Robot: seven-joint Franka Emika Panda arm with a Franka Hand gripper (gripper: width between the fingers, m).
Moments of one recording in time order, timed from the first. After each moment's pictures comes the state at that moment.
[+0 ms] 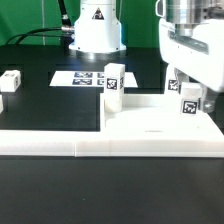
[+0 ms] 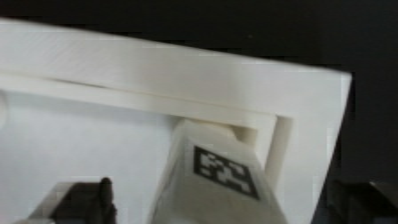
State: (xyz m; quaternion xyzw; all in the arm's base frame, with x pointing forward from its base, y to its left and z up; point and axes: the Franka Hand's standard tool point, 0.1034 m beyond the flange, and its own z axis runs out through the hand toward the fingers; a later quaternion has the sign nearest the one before) arm 0.623 0.127 0.067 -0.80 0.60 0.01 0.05
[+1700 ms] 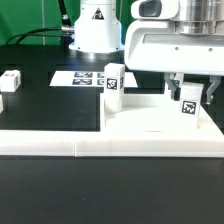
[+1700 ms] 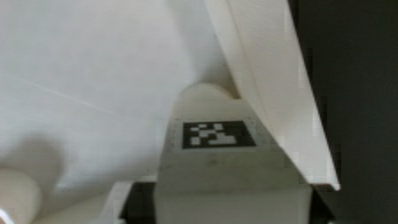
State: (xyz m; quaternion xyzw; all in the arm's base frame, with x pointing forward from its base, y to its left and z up) arm 0.626 0.117 0.069 -0.97 0.26 -0.01 0.03
